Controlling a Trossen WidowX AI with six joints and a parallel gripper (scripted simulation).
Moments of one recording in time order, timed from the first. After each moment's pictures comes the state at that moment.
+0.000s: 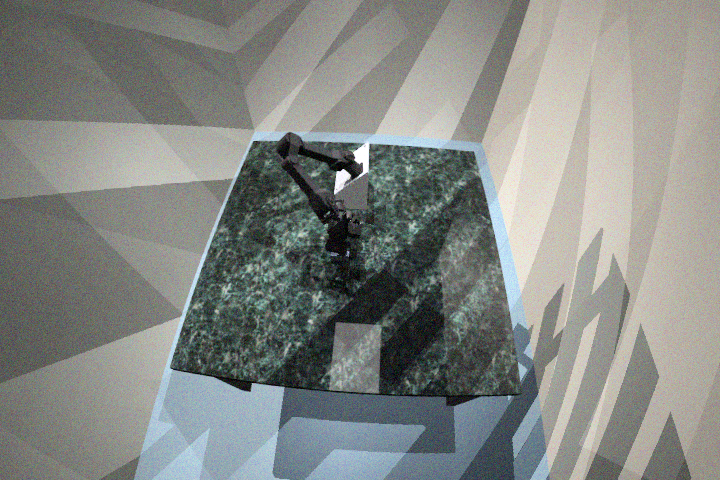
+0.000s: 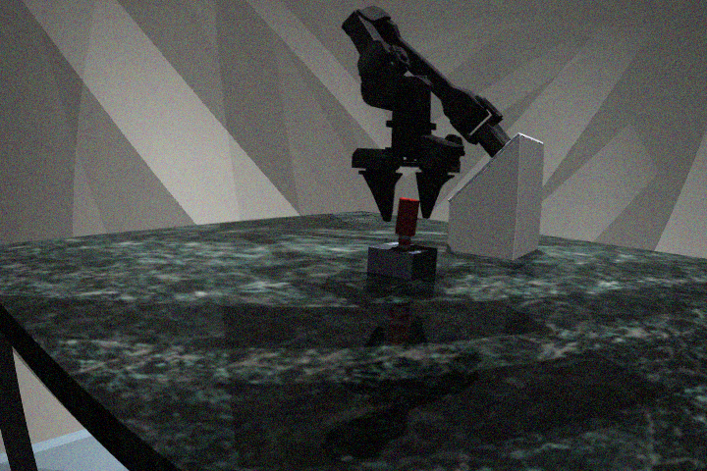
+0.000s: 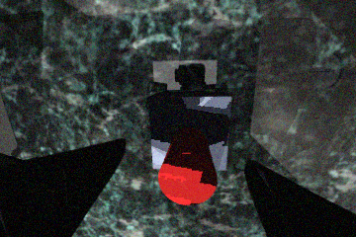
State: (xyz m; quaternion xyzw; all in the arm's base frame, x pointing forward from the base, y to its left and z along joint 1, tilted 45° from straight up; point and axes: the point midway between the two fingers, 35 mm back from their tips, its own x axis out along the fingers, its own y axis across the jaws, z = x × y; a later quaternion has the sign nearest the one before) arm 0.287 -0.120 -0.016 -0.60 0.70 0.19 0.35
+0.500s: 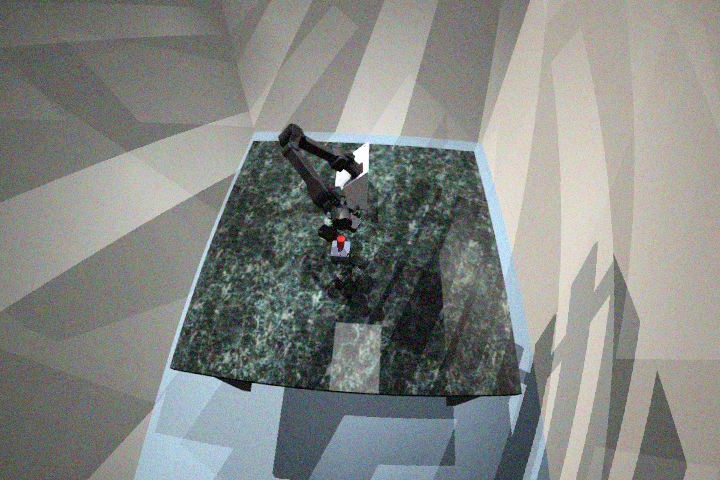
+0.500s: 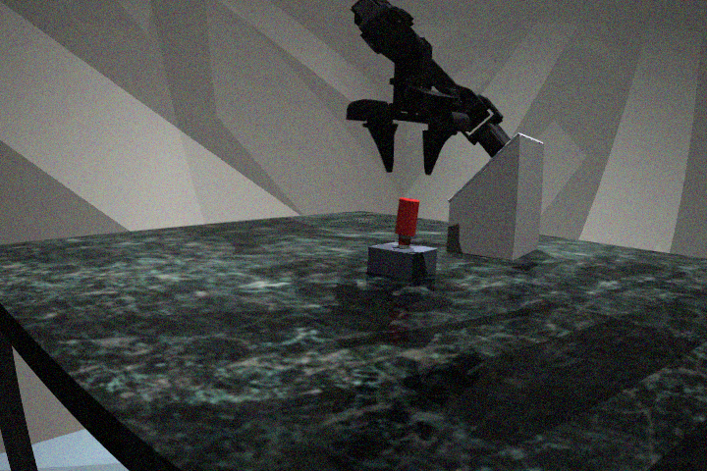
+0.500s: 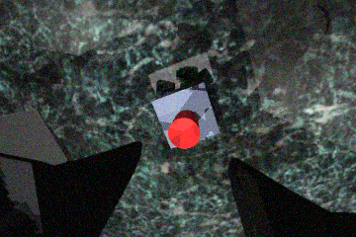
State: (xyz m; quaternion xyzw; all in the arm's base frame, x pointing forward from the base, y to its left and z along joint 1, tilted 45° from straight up) arm 0.292 -0.071 0.031 -0.54 0.71 0.07 0.45
